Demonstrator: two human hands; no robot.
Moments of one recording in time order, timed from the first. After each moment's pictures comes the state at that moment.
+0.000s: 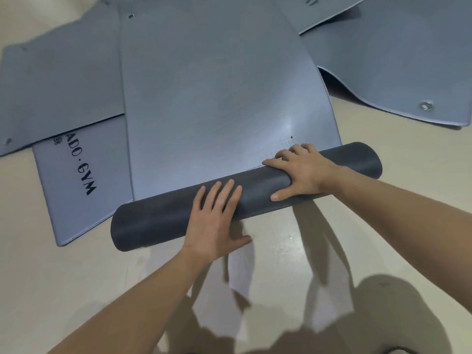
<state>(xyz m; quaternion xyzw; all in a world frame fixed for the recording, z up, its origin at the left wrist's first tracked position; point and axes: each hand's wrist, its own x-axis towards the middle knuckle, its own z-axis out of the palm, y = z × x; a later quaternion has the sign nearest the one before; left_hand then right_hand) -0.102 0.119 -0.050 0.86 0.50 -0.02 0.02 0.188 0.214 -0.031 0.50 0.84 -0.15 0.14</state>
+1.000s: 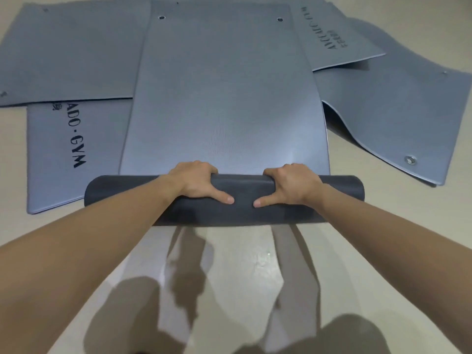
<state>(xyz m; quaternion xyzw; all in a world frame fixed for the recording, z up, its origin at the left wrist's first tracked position) -0.109 0.233 -0.001 0.73 0.59 -0.14 0.30 0.161 0.227 0.005 0.52 0.83 -0.17 0.14</state>
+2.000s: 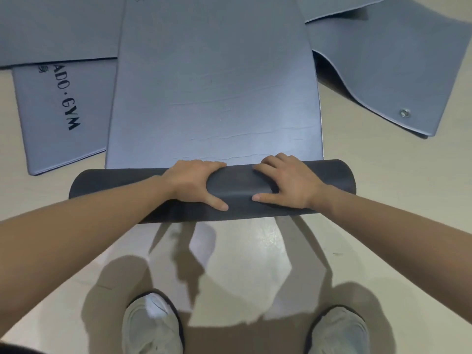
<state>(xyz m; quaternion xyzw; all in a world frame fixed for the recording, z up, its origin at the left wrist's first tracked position) -0.110 0.126 -0.013 0.79 0.51 -0.16 0.31 0.174 0.110 -0.019 0.45 0.88 -0.15 0.05</state>
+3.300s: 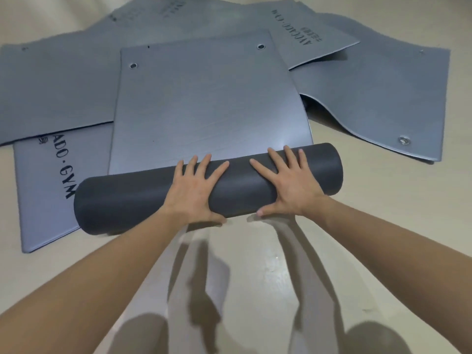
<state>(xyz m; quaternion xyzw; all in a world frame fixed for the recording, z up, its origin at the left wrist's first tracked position) -0.105 0.214 -0.030 0.84 0.53 -0.10 0.01 0.168 0.201 -0.021 0.56 0.82 -0.02 0.12</state>
